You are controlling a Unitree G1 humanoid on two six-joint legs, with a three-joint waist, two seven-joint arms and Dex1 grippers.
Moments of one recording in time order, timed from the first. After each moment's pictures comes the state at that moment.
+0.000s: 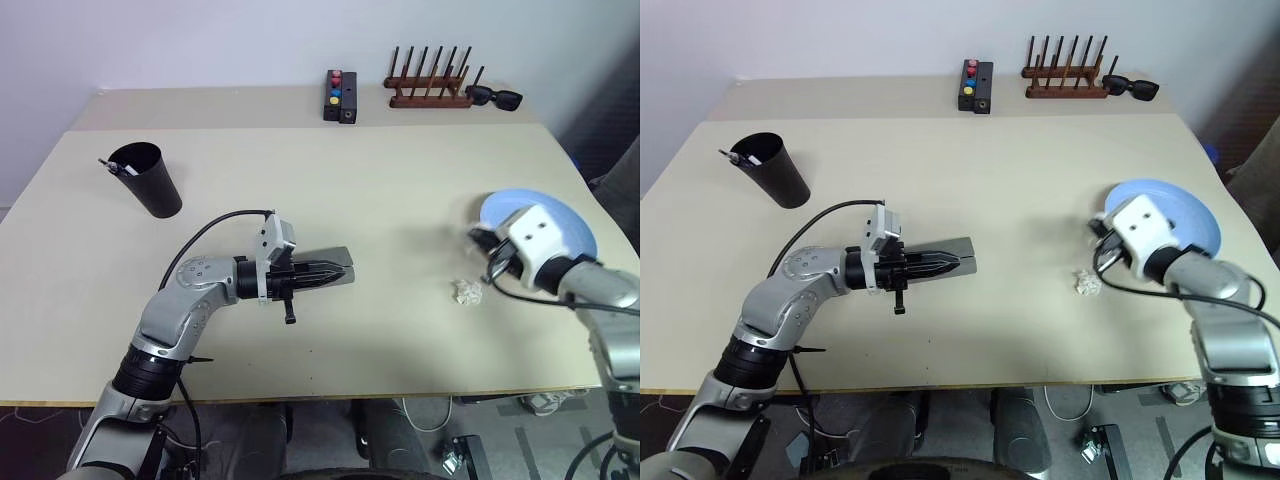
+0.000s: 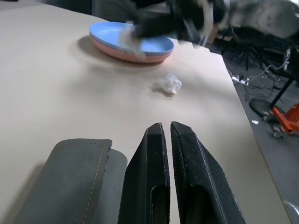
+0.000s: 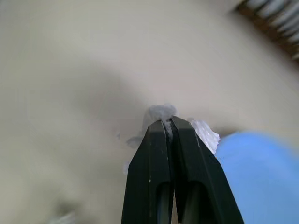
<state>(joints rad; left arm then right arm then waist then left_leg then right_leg) -0.40 0.45 -0.17 -0.17 -0.49 0.50 -1.02 -0.17 -0.80 -0.26 -0.21 0.14 0.40 0.63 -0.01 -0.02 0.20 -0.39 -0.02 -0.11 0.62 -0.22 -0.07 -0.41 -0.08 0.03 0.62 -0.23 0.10</state>
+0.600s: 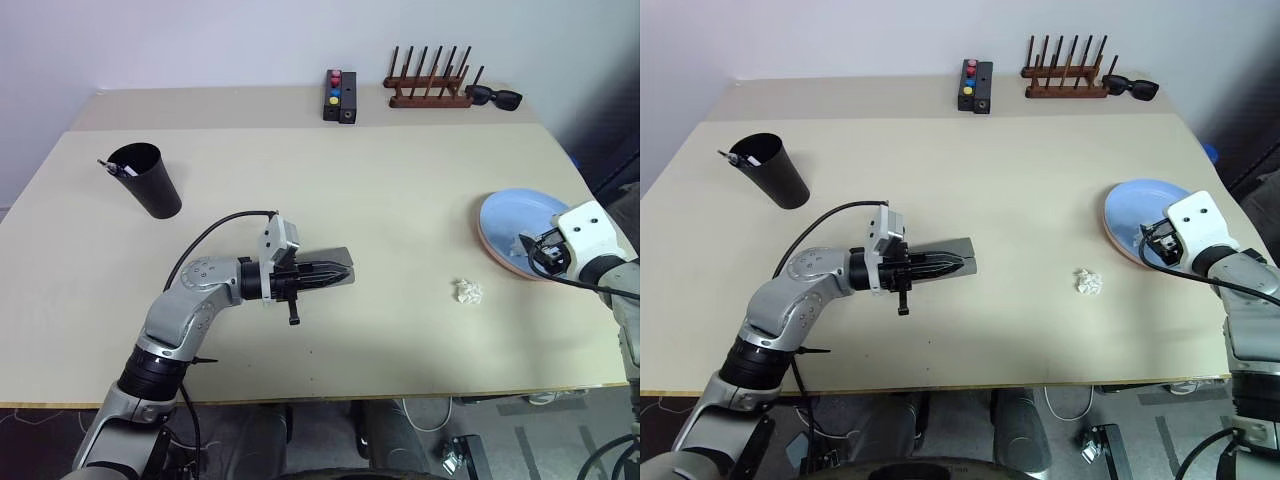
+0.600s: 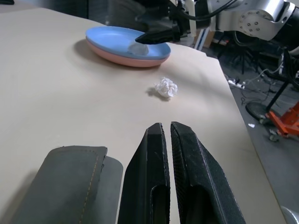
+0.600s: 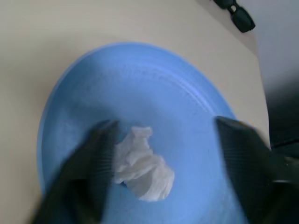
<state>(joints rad) -0.39 0.42 -0.18 -0.17 -0.49 0.49 -1.02 -0.14 -0.82 -0.33 0.04 0.09 0.29 0.55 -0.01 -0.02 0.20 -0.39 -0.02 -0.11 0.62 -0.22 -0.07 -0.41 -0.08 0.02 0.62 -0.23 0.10</state>
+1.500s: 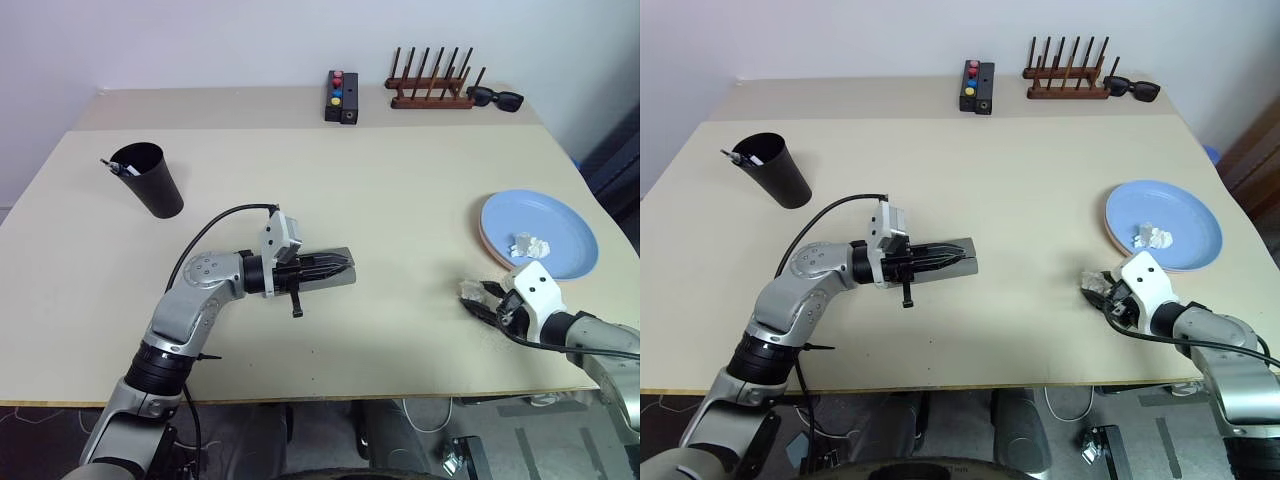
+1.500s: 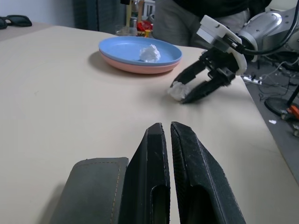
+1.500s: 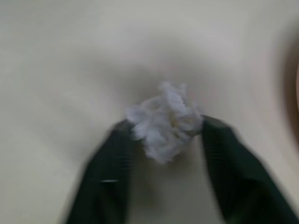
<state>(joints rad) -0.42 0.40 -0.18 -0.13 -0.42 0.38 -1.02 0.13 -0.78 -0.23 -0.23 0.26 0.42 0.73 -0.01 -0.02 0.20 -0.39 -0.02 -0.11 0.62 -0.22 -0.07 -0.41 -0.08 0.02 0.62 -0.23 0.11</state>
